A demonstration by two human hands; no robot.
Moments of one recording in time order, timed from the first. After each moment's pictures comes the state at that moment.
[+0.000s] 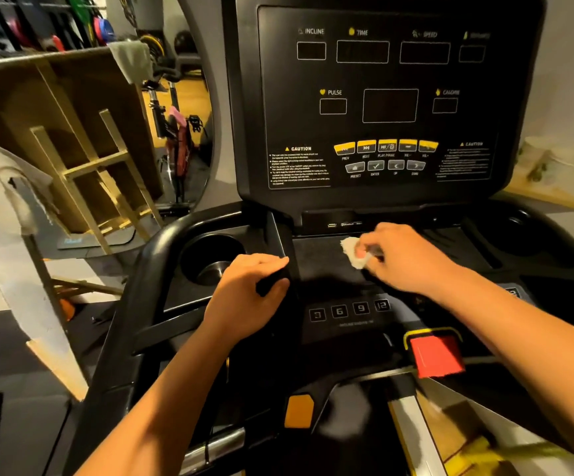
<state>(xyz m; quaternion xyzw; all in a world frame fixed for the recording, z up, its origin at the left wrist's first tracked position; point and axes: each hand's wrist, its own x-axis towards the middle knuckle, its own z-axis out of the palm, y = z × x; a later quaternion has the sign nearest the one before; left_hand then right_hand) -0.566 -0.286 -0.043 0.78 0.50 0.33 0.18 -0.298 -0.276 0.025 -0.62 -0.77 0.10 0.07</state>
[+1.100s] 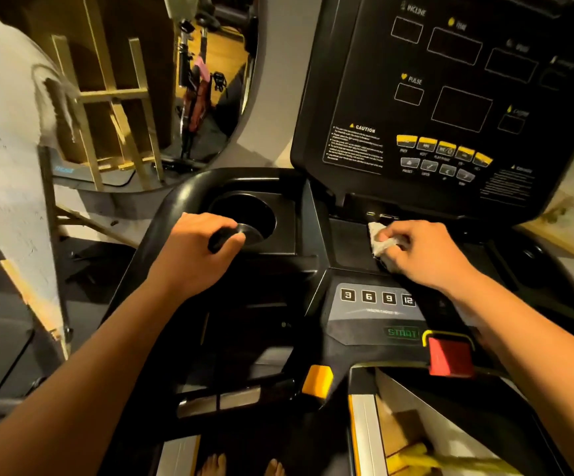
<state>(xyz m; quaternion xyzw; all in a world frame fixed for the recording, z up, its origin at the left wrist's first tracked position) -0.662 -0.293 -0.055 0.72 0.57 0.39 0.12 -0.332 -0.274 0.030 -0.66 -0.74 0.07 0.09</state>
